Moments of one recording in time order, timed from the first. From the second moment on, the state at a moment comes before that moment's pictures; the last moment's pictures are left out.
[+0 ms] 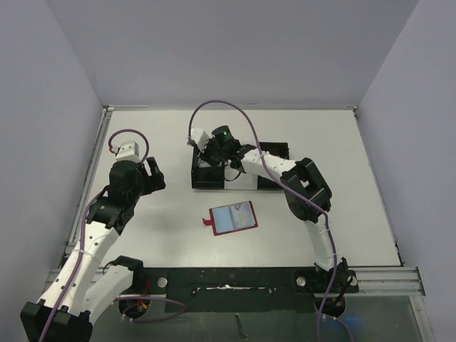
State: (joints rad) left arm -0.27 0.84 0.75 -0.44 -0.22 -0.41; right arm 0.71 2.18 1.64 -0.06 -0.23 -0.53
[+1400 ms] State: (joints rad) left arm -0.27 0.82 0.75 -0.44 -0.23 -0.41; right arm 0.77 2.30 1.67 -0.04 0.05 -0.22
